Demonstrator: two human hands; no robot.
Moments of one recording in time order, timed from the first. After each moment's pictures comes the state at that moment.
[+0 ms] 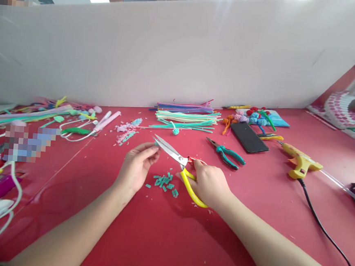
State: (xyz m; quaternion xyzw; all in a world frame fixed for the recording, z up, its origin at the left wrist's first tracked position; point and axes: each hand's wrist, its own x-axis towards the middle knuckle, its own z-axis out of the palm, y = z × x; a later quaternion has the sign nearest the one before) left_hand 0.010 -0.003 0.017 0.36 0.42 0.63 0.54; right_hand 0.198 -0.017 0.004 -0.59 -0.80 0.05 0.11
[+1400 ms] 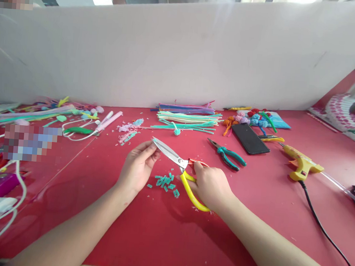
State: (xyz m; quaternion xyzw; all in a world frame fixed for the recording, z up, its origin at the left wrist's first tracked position) left_hand 0.014 -0.004 0.021 0.36 0.35 0.67 0.55; right_hand 0.201 -0.019 0.004 -0.56 -0.82 0.00 0.10
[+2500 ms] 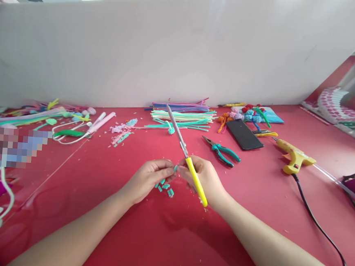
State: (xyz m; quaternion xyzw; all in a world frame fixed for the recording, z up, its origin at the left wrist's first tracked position) left_hand 0.033 -0.022 0.021 0.56 0.40 0.37 0.62; right_hand 0.195 -0.022 0.019 -0.51 -0.61 0.50 0.34
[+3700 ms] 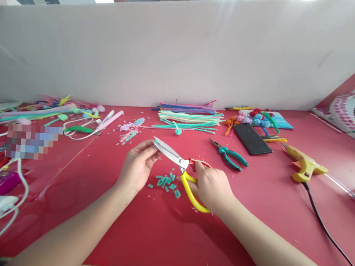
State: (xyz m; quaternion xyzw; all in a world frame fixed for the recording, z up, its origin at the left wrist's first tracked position) left_hand 0.010 -0.004 0.020 0.37 0.36 0.66 0.55; right_hand 0.198 -0.020 0.004 -0.56 -0.82 0.01 0.11
